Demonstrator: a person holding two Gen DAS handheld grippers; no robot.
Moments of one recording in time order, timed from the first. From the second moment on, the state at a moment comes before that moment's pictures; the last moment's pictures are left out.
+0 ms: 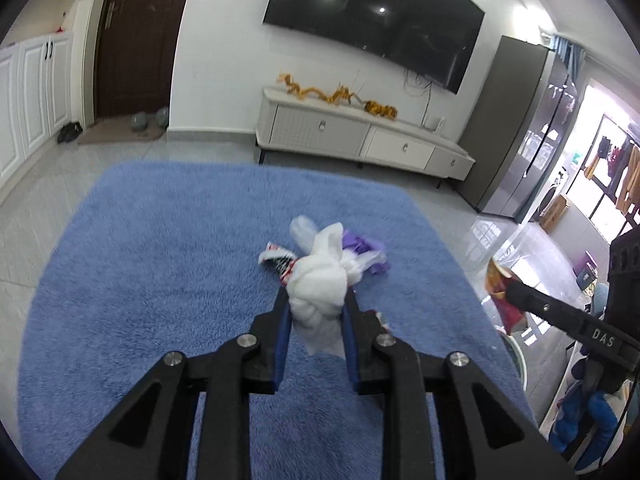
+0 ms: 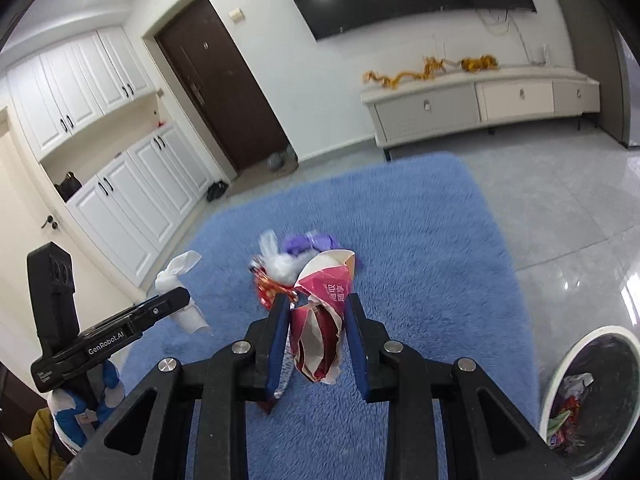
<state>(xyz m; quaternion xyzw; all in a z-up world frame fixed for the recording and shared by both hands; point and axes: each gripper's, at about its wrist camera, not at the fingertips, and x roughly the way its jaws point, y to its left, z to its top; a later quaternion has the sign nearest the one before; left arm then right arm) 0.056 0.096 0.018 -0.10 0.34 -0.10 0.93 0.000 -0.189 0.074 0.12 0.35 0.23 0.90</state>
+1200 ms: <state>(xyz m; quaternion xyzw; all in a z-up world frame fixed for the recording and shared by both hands) 0.031 -0.197 0.077 0.03 0.34 -0.31 0.89 -0.122 -0.409 0.097 0.22 0.23 0.03 0.95</state>
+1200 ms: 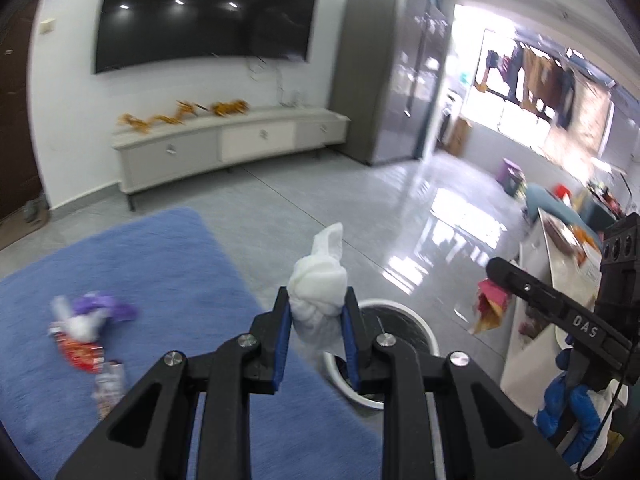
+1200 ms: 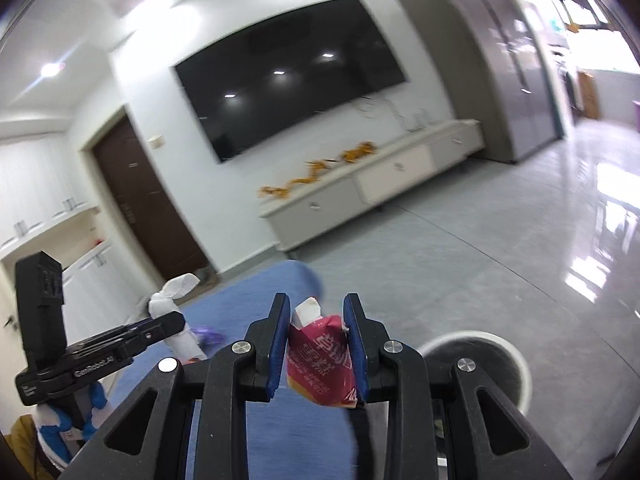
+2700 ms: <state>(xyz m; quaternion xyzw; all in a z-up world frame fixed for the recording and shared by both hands) 0.048 -0.157 0.060 -0.01 0.33 -0.29 0.90 -0.114 -0.411 0.100 0.22 0.24 -0.01 0.95</state>
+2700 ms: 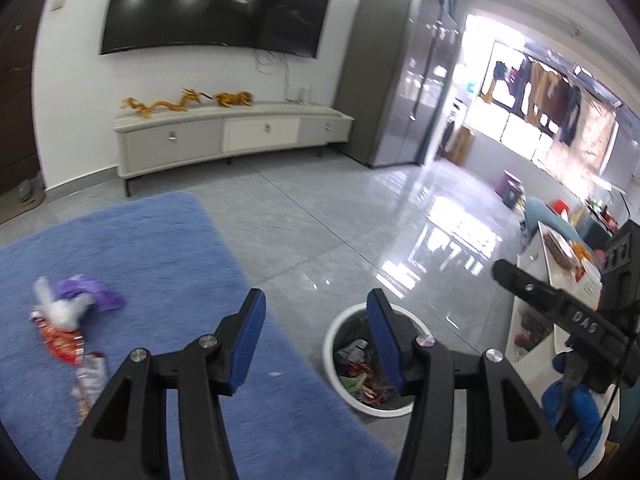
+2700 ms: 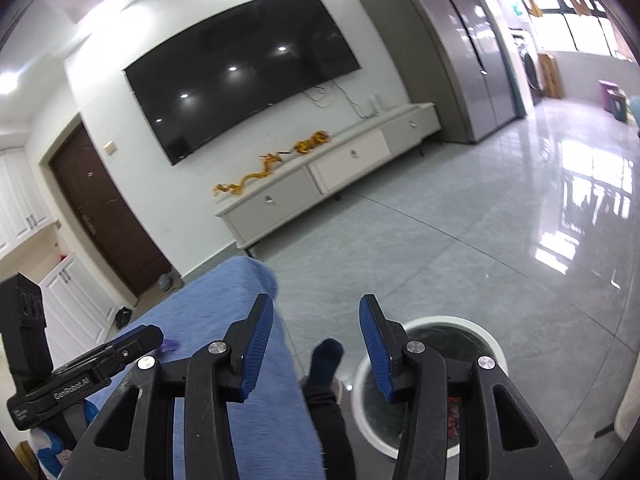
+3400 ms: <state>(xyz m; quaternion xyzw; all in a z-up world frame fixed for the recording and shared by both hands) 0.057 0.011 -0.005 -0.06 0.37 -0.14 0.92 -0.069 -0.305 0.110 0.14 0.27 0.08 0.95</state>
